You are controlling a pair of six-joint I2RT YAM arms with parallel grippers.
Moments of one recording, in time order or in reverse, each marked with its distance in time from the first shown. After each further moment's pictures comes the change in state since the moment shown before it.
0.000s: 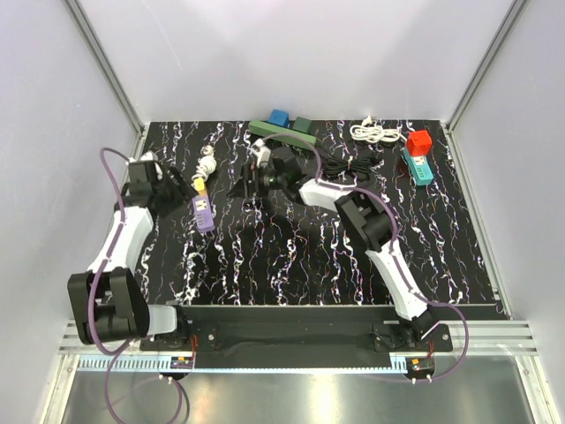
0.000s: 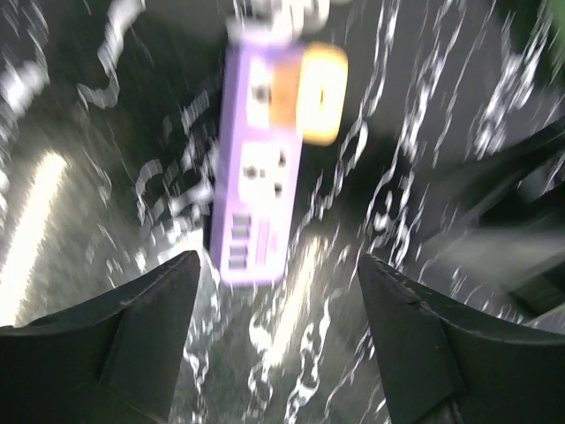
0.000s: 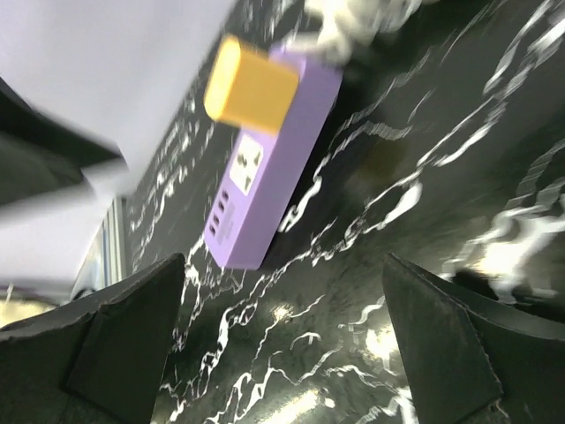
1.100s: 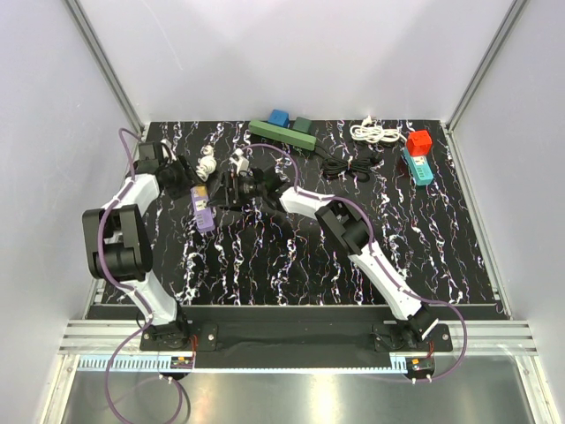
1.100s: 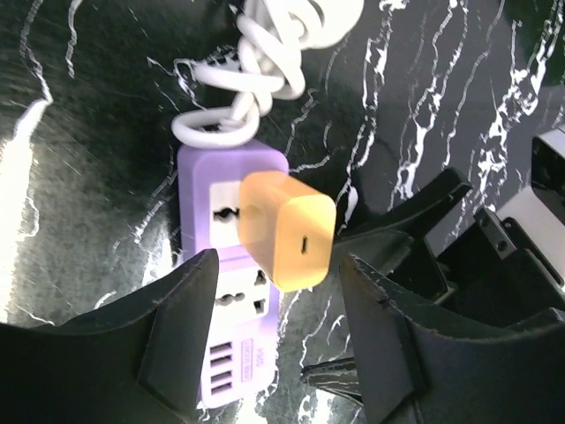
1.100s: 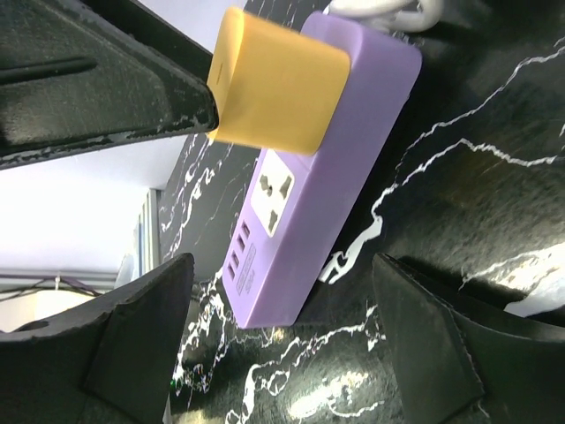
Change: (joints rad) left arm 0.033 0.426 0.260 0.070 0.160 0.067; right arm 0.097 0.245 0.299 -0.022 -0.032 0.150
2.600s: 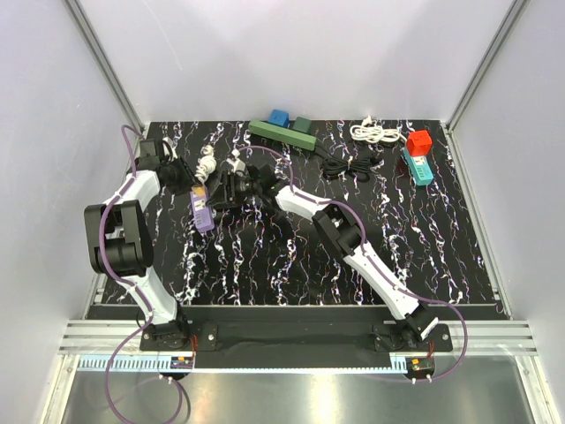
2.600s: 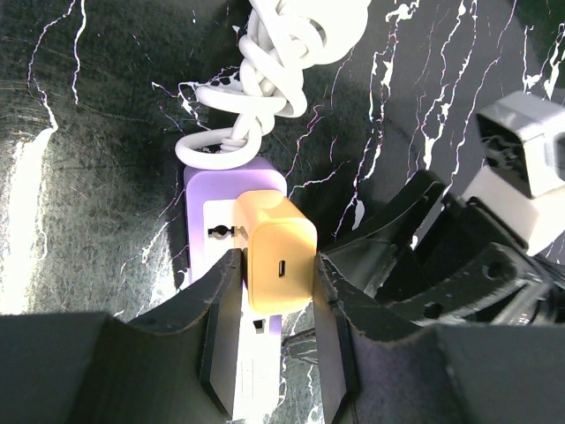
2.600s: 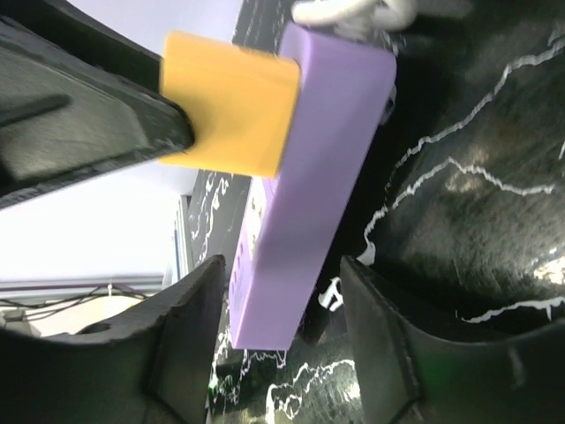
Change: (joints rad) left arm -0.003 0.052 0.060 -0.026 -0.006 0.030; right arm -0.002 0.159 0.275 -0.136 -0.056 0.143
